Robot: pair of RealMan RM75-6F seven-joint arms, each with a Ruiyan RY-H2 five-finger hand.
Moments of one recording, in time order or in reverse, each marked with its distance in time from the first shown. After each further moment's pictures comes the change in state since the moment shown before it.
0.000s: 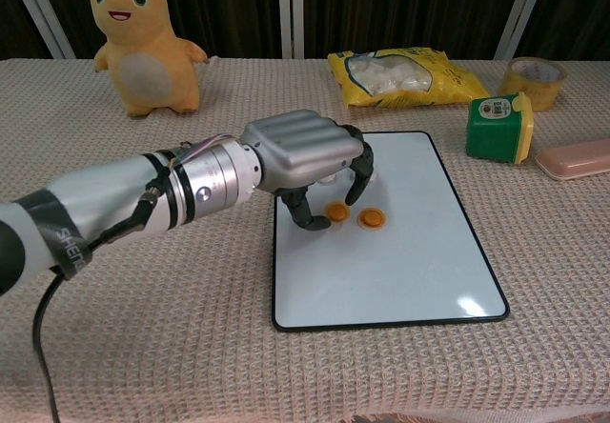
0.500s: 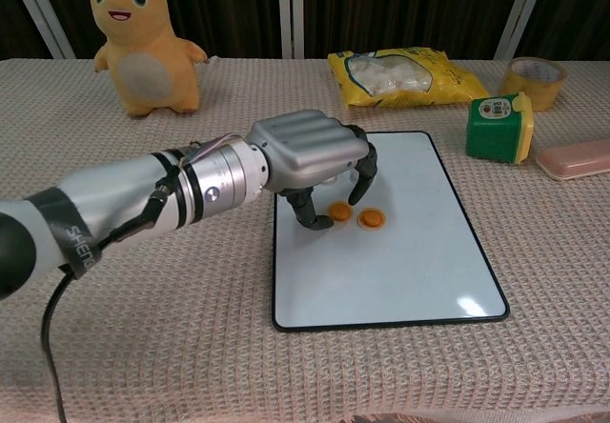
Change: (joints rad) left arm -0.028 -0.001 0.018 -0.011 -0.057 0.011 0.047; right arm 0.003 -0.010 0.004 0.016 -0.001 0.002 0.012
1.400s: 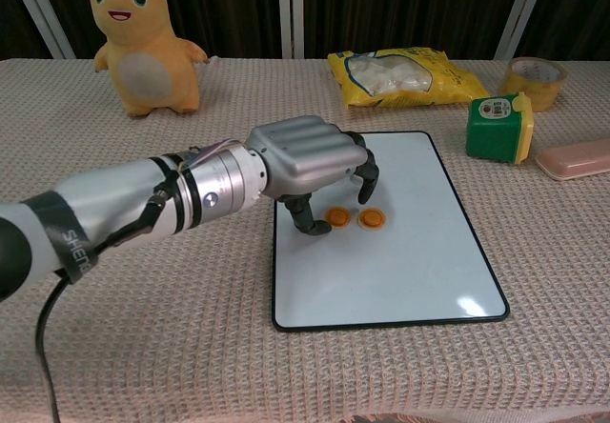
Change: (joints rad) left arm -0.022 0.011 0.032 -0.016 -0.045 0.013 0.012; right arm -0.001 0.001 0.004 -0.005 0.010 -0.005 -0.002
